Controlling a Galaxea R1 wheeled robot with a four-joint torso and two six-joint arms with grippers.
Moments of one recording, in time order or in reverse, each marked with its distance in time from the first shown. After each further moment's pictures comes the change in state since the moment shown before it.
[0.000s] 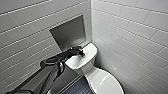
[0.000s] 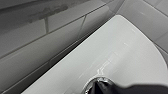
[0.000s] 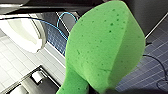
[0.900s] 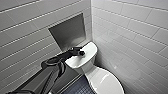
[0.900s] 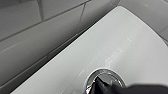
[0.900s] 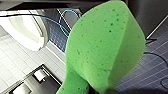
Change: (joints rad) left arm 0.006 0.022 -0.009 0.042 -0.010 0.000; right arm 0.002 0.011 0.002 0.000 0.002 0.000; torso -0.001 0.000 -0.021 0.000
